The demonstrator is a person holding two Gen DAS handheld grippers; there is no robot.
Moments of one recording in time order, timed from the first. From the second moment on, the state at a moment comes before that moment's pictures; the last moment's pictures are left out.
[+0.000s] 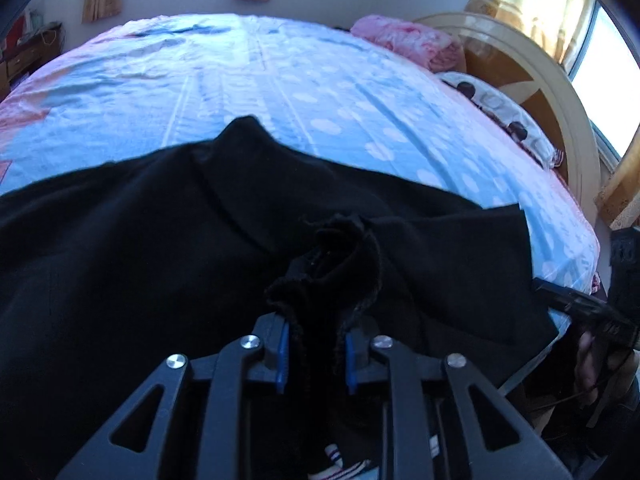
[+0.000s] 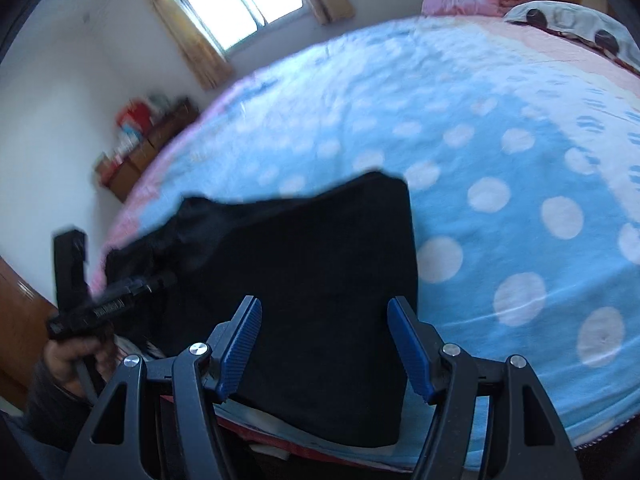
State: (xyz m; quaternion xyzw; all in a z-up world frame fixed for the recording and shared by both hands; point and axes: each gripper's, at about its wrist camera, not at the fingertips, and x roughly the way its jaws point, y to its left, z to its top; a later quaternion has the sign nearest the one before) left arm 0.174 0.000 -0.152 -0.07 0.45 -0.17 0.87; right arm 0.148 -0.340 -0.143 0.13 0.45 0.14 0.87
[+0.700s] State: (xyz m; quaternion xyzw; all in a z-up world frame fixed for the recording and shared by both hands) left arm 0.178 0.024 -0.141 -0.01 0.41 -0.09 0.91; right arm 0.209 -0.320 -0.136 0.06 0.47 0.12 0.87
